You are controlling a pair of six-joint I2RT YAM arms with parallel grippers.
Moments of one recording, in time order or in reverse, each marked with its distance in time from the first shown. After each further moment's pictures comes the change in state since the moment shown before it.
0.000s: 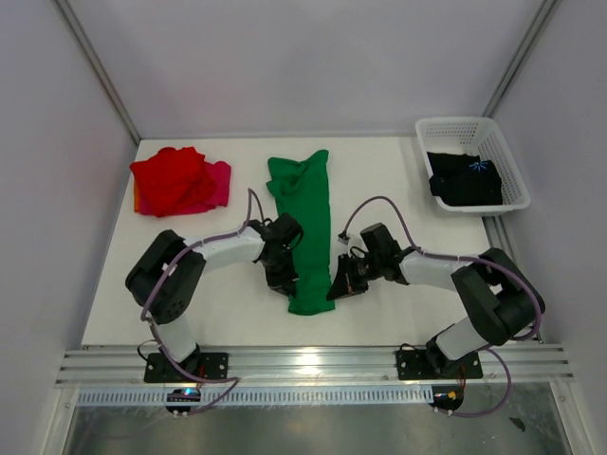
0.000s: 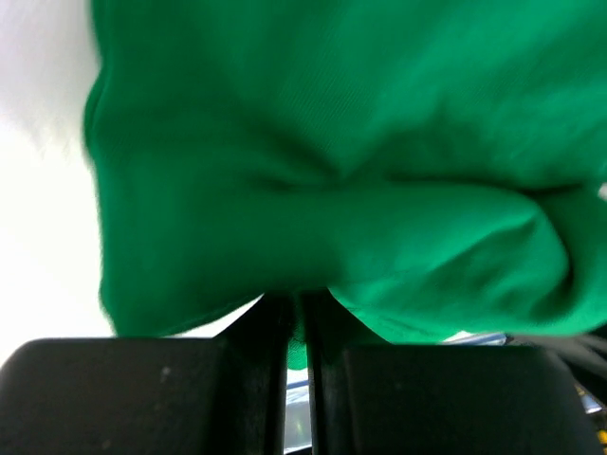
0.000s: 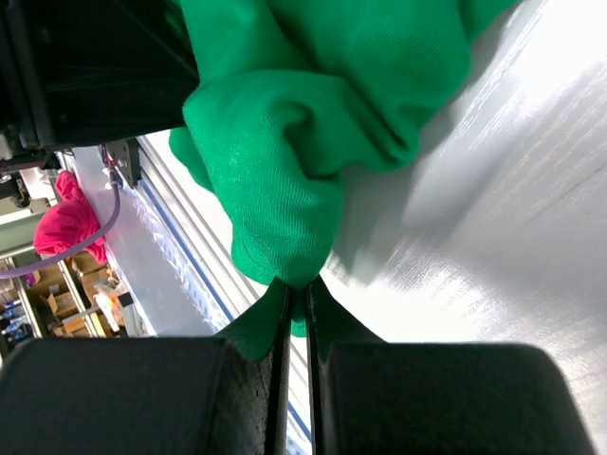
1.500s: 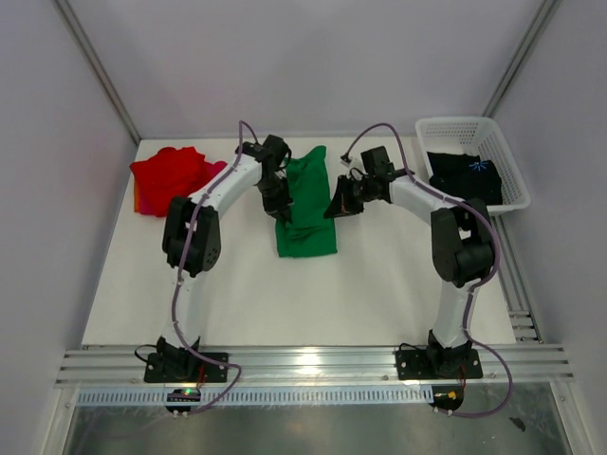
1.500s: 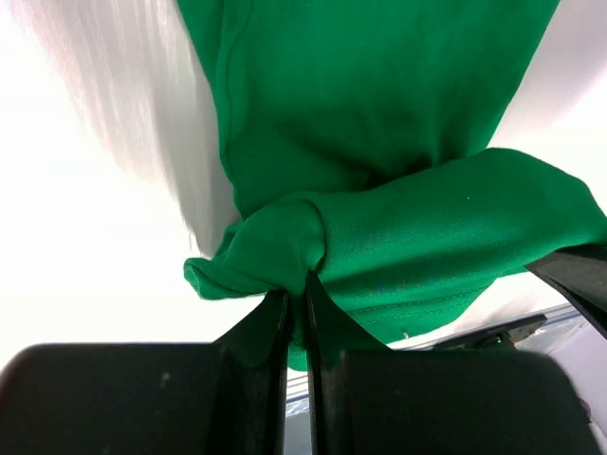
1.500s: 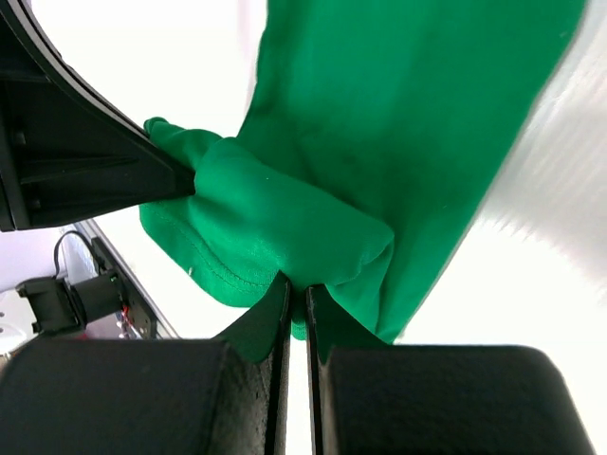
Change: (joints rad) left arm 0.280 0.461 0.930 -0.455 0.039 0.325; right arm -0.216 0.422 0.818 -0.375 0.074 -0.162
